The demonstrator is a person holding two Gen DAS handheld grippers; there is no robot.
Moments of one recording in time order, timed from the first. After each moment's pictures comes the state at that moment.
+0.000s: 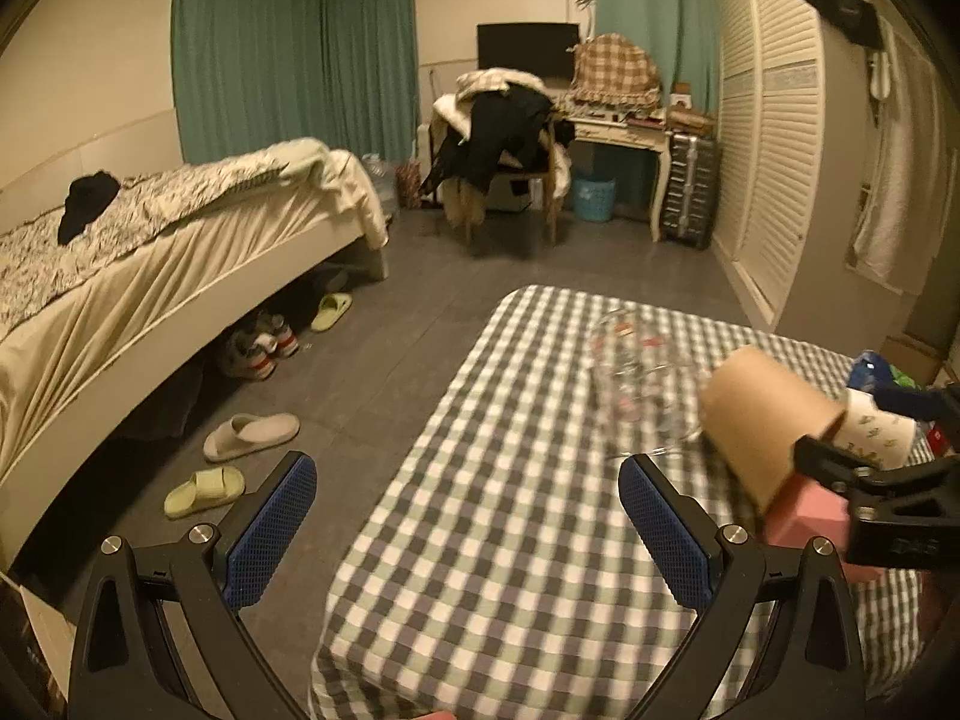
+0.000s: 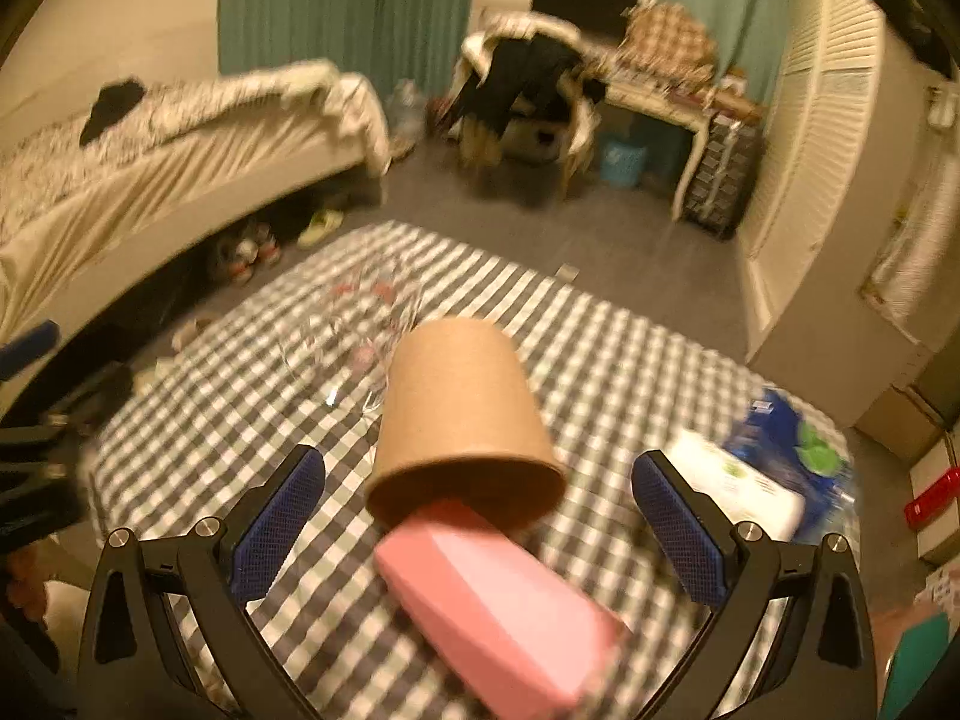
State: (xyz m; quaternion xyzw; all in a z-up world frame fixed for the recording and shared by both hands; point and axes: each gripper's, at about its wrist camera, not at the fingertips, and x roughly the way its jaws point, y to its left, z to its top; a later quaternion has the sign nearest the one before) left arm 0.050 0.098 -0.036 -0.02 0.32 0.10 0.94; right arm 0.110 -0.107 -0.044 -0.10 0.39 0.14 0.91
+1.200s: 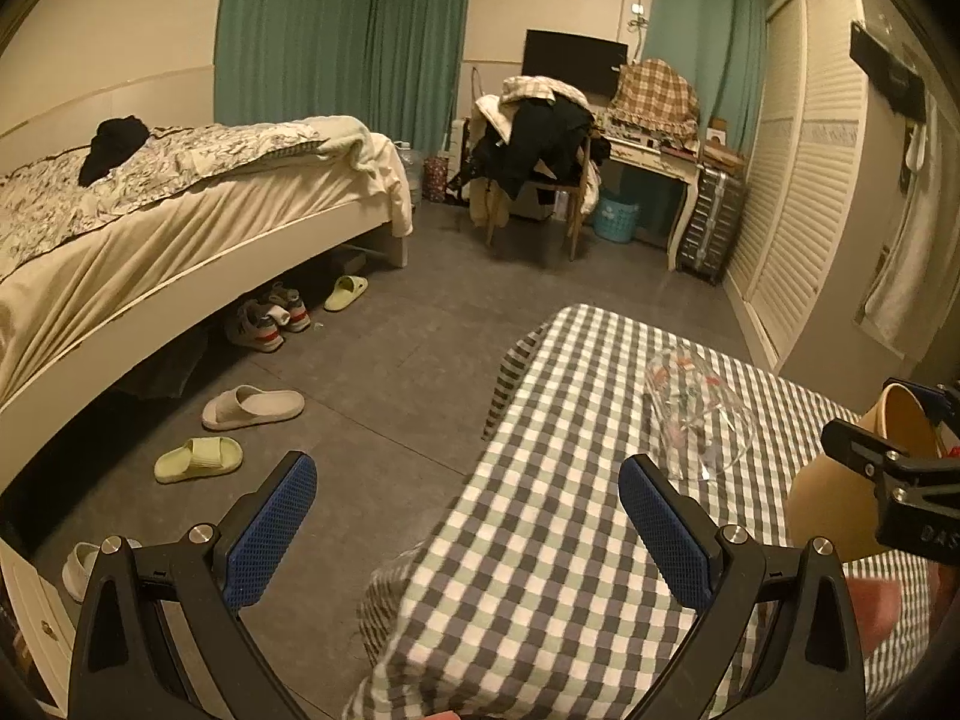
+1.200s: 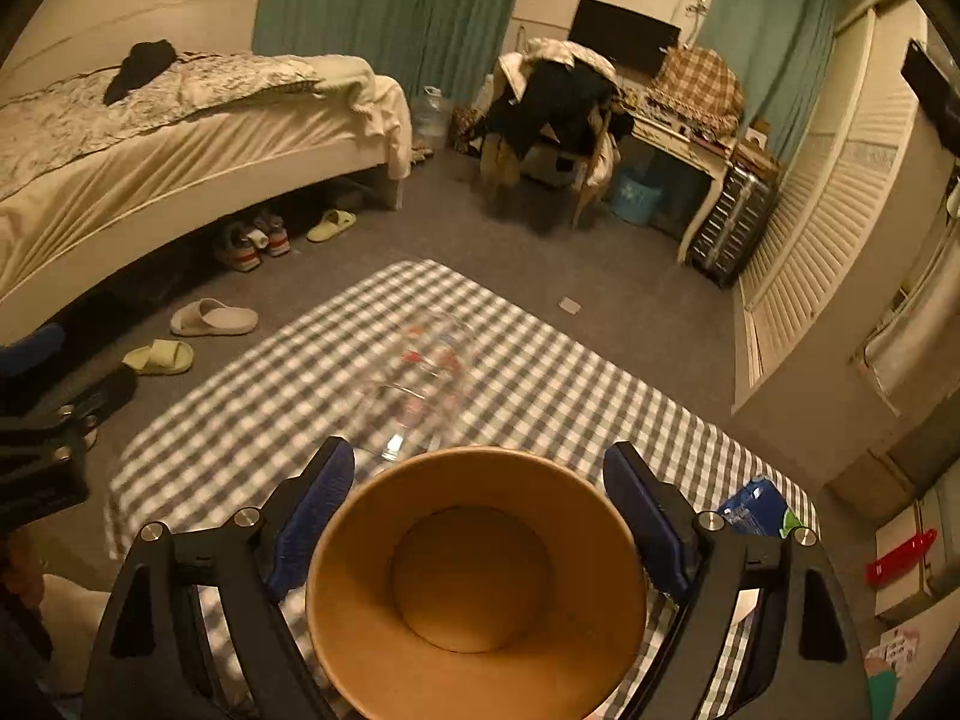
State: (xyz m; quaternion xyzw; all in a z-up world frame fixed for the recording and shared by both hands) left arm 0.034 0.159 -0.024 -0.08 0.31 0.11 0.94; right arm 0.096 -0.050 0.000 -0.17 0.35 0.15 0.91
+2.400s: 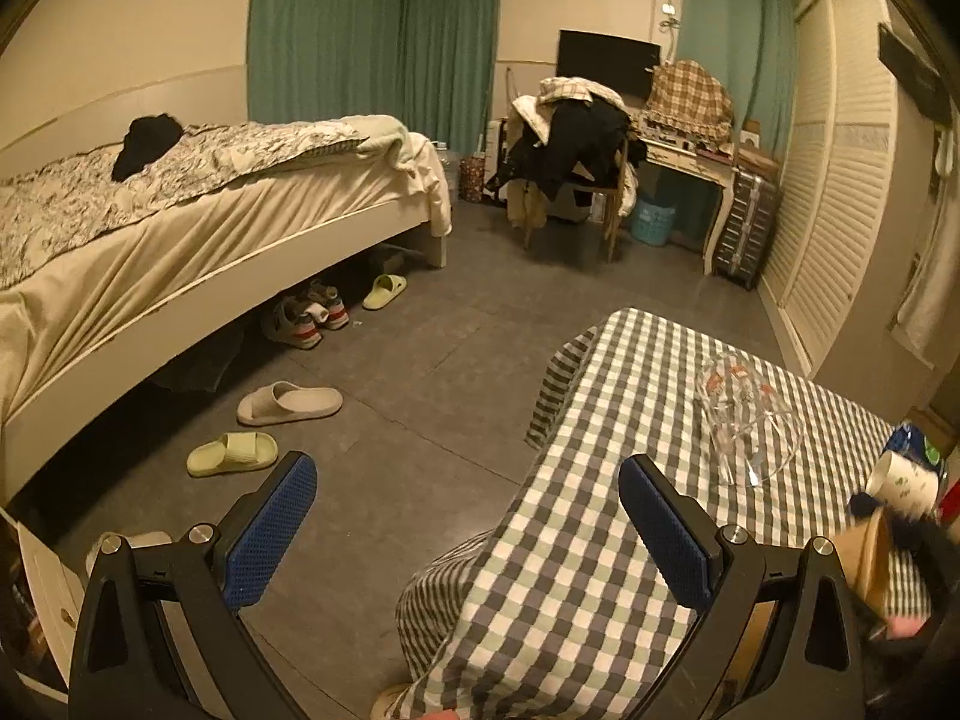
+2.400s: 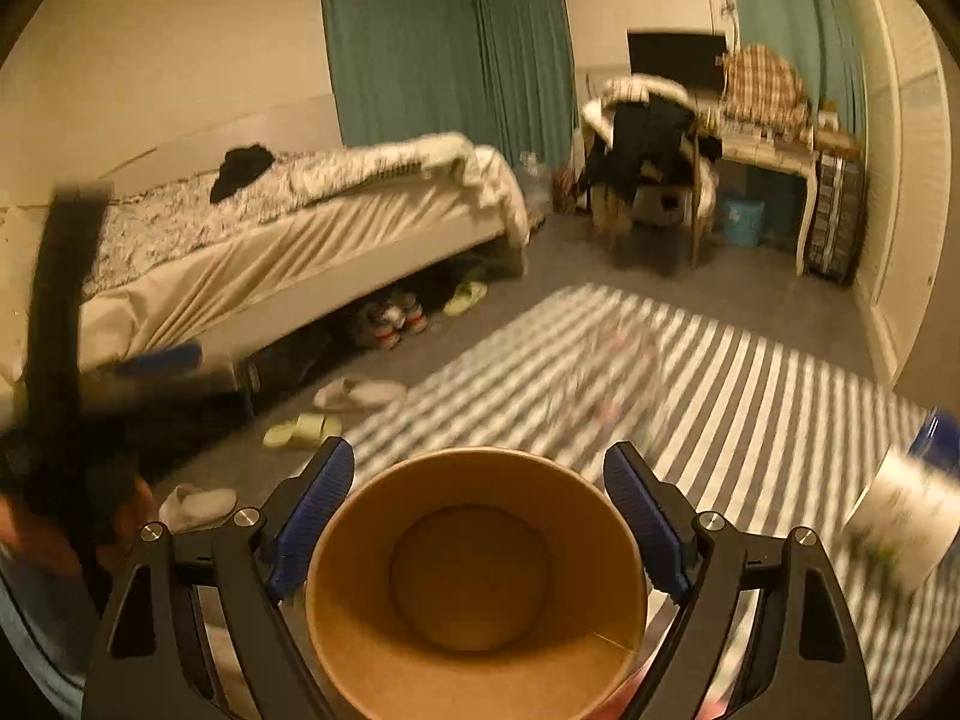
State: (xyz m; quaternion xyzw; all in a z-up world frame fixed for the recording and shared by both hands) left arm 0.030 0.177 -0.027 -0.08 0.31 0.15 0.93; right arm 0.051 -0.035 -0.055 -0.02 0.30 0.30 0.90
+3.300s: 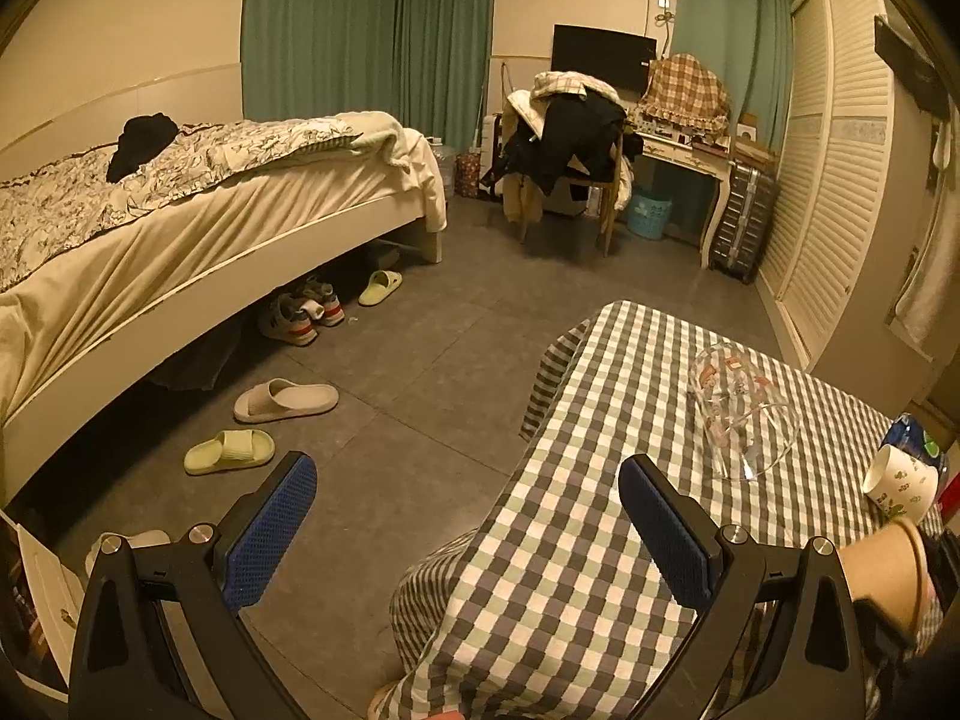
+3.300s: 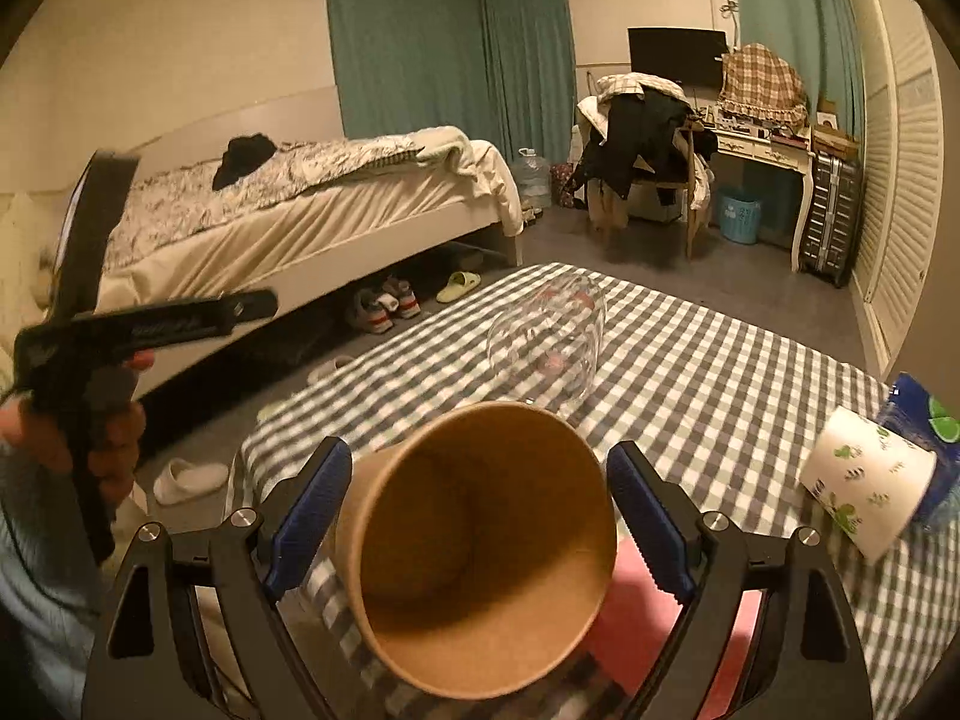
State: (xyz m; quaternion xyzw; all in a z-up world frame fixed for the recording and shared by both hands) left arm 0.032 0.167 -0.029 -0.07 0.32 0.15 0.93; right arm 0.032 -0.088 -0.060 -0.04 0.30 0.30 0.90
